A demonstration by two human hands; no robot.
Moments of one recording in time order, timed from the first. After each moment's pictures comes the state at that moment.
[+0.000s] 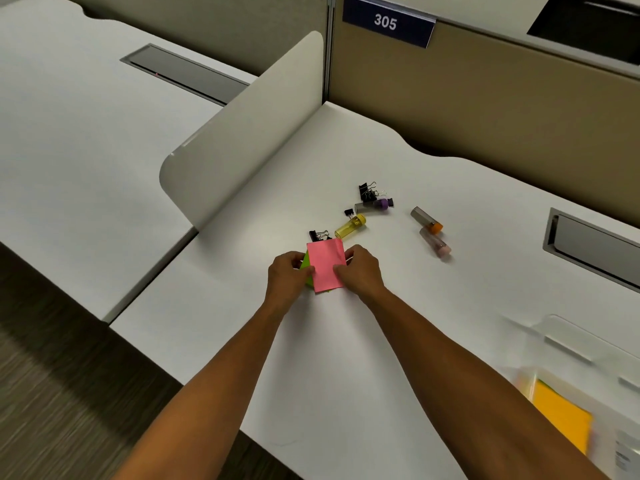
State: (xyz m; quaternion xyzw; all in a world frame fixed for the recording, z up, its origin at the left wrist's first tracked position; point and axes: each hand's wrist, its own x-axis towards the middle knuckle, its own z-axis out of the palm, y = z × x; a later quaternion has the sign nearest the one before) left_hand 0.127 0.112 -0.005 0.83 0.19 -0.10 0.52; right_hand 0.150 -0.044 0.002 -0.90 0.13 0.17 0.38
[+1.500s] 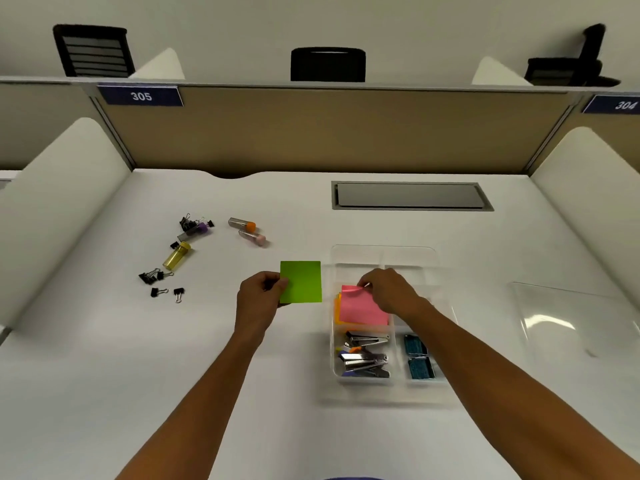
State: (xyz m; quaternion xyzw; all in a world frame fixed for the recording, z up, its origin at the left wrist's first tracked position) left_hand -0.014 -0.125 0.058 0.75 -0.01 -0.14 0.65; right_hand -0.096 -0.383 0.045 -0.97 0.14 0.10 0.17
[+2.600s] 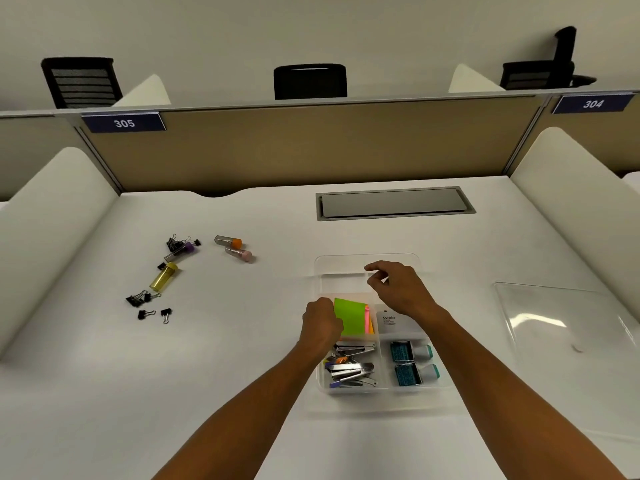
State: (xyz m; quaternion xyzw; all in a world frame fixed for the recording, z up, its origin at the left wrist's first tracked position) left_hand -0.066 -0.244 0.031 0.92 -0.17 -0.21 0.29; right_hand -0.129 -0.420 0.069 -0.91 0.22 -0.06 0.36
